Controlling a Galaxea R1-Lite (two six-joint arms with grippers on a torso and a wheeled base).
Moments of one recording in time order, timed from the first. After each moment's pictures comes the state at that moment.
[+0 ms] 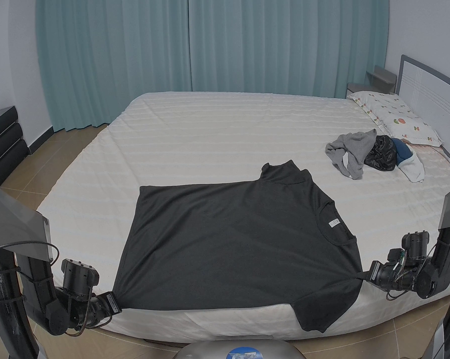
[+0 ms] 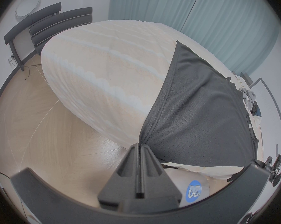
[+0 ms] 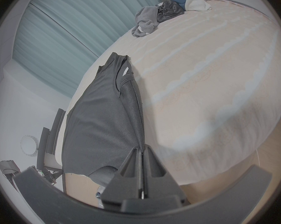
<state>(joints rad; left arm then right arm) -0.17 2.17 -0.07 -1.14 0.12 -0.63 -0.07 2.20 -0.23 -1.18 0.35 0.48</state>
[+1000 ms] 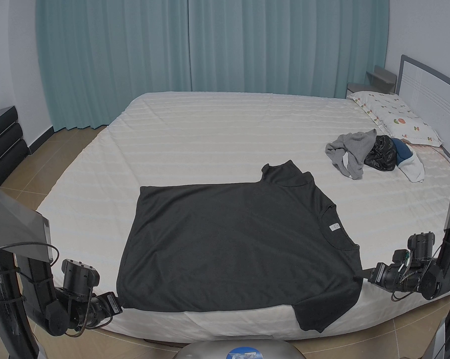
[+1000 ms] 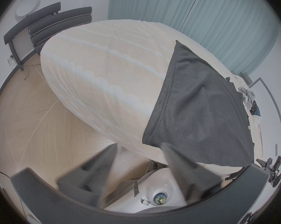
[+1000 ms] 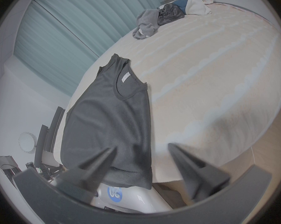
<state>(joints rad) -0.18 2.17 -0.07 -1.14 0.12 -0.64 -0.11 2.17 -0.18 -1.18 0.36 0.42</state>
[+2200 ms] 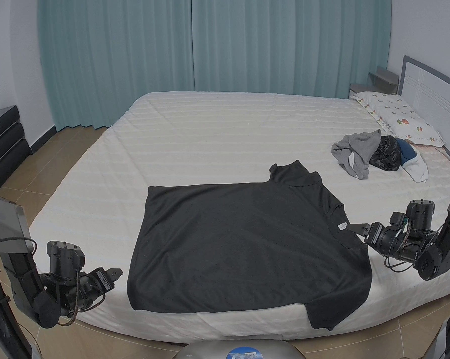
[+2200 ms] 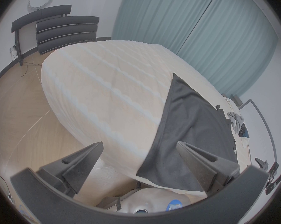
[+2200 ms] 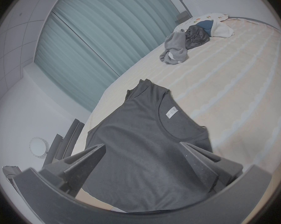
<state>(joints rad) -0.13 2.03 -0.11 -1.15 0.11 -0.68 -0.01 2.06 -0.40 -1.16 0.35 0.56</state>
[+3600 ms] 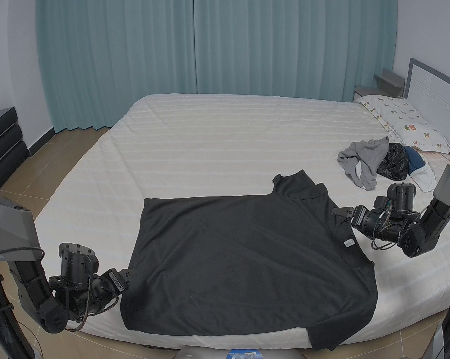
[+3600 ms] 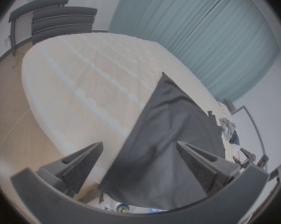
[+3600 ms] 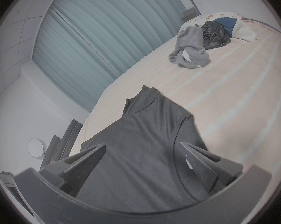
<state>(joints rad) -0.25 2.02 -0.13 -1.15 0.11 -0.82 0.03 2.16 -0.71 -0.96 0.32 0.56</state>
